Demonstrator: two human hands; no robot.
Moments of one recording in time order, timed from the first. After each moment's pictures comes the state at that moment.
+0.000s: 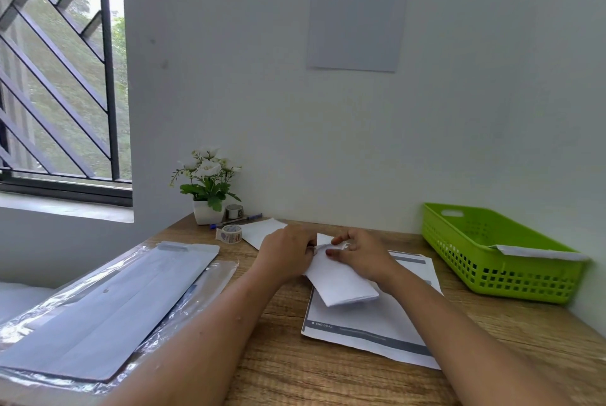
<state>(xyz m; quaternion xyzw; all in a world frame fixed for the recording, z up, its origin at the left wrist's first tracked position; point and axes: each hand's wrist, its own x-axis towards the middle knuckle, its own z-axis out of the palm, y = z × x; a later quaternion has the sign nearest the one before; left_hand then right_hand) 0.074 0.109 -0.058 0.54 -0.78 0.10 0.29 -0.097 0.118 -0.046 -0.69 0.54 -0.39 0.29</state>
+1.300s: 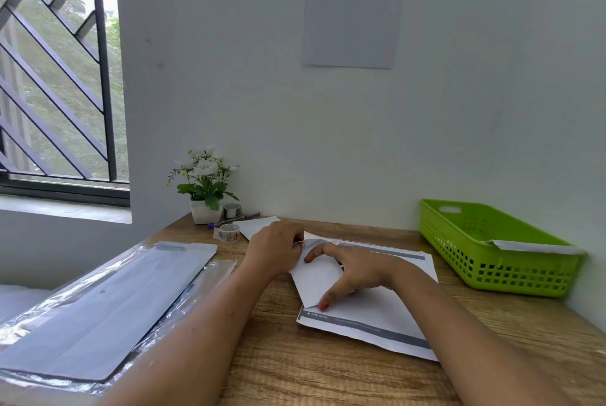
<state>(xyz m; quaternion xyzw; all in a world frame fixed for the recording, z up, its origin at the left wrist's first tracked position) 0.087 0.105 -0.059 0.57 -0.76 0.08 0.30 -0.099 0.143 -0.030 -0.83 0.48 -0.07 0.27</state>
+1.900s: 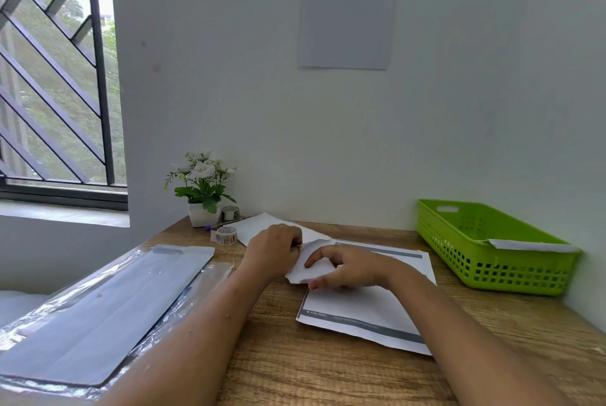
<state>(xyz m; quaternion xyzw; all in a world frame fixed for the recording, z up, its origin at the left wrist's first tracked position) 0.086 0.104 -0.060 0.57 -0.77 0.08 0.29 -0.099 0.133 -0.036 -0.83 0.47 -0.12 0.26</state>
